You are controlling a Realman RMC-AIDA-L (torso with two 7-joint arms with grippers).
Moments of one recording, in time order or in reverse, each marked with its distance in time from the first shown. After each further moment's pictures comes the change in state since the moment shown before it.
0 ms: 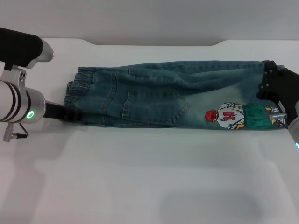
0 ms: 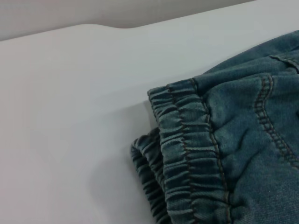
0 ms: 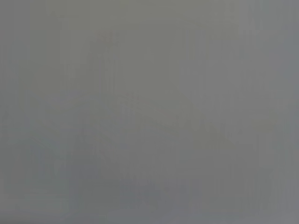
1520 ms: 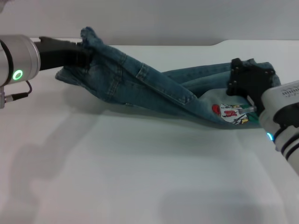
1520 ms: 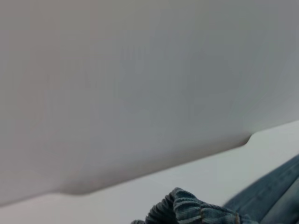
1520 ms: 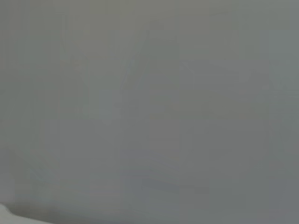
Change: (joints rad) left arm 0.198 0.002 0.036 -0.554 -0.141 0.002 0.008; right arm 0.191 0.008 -0.051 -0.175 -0.013 0.000 0.097
